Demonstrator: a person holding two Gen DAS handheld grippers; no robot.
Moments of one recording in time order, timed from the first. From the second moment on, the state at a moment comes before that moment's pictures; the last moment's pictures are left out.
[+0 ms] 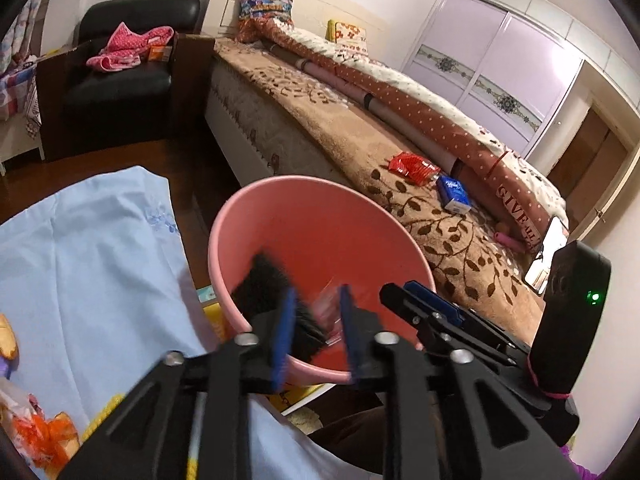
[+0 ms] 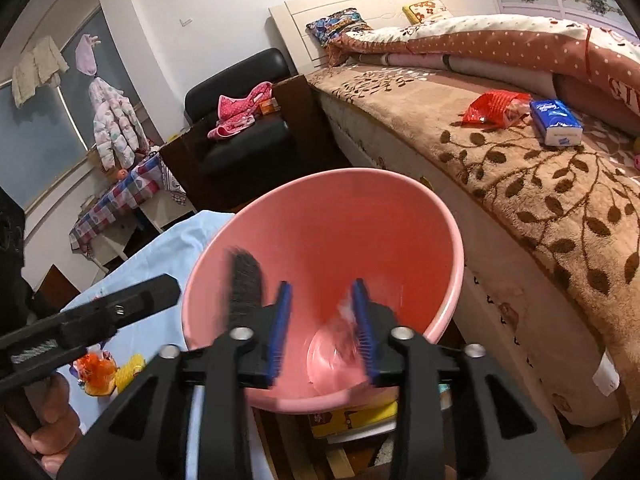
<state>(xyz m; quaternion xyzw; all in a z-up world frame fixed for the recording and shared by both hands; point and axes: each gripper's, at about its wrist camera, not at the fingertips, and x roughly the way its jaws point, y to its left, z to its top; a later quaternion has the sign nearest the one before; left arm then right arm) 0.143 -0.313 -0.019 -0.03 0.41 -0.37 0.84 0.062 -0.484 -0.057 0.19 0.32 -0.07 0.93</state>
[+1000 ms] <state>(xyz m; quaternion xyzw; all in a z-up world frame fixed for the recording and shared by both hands) 0.020 -0.133 0.033 -0.01 0.30 -0.26 0.92 -0.018 -0.315 -0.030 0.15 0.33 0.04 0.93</state>
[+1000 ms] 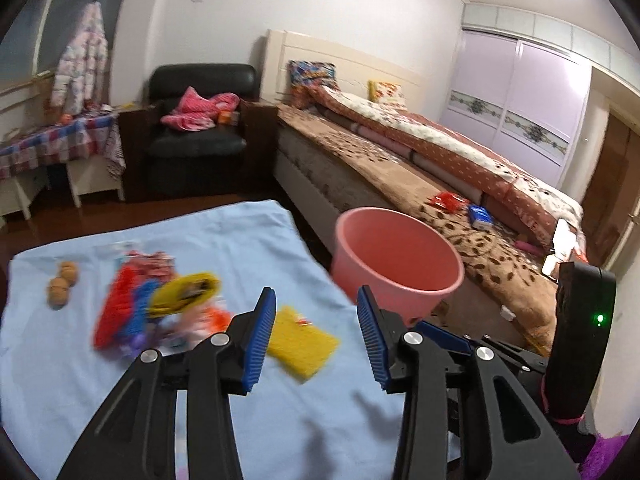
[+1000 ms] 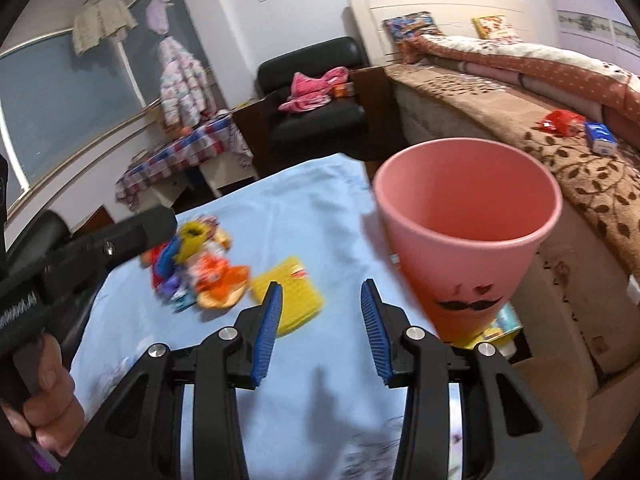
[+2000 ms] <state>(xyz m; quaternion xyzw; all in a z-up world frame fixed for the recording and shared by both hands) 0.103 -0.020 -0.009 -0.09 0.35 -0.10 0.93 0.004 -0.272 -0.054 0.14 0.39 0.15 0.90</state>
